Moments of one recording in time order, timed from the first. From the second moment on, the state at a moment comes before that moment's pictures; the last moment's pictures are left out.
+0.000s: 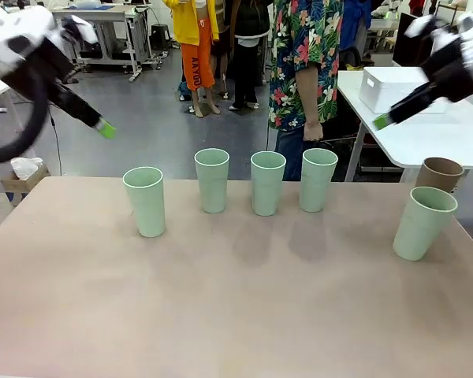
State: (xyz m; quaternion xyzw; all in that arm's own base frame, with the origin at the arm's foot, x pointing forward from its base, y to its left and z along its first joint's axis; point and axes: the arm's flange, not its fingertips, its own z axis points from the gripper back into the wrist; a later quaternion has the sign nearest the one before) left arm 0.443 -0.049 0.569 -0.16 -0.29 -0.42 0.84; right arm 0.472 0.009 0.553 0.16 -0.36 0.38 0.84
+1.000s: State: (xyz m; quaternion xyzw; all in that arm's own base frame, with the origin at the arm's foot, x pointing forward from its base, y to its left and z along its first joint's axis) left arm 0.424 0.060 0.556 -0.24 -0.32 -0.50 0.77; right arm 0.435 -0.148 0.508 0.31 -0.43 0.34 0.78
